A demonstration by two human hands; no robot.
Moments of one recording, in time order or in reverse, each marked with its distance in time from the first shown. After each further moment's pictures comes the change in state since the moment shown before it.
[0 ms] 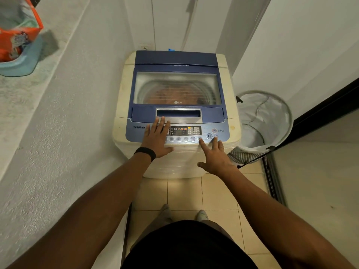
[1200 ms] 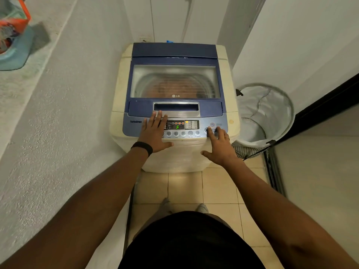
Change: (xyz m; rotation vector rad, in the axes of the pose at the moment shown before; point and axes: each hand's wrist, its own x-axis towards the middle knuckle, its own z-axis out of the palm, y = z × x) left_hand 0.000 0.000 0.003 0.014 0.010 0.001; right_hand 0.011 0.035 -0.003 0.131 0.108 -0.017
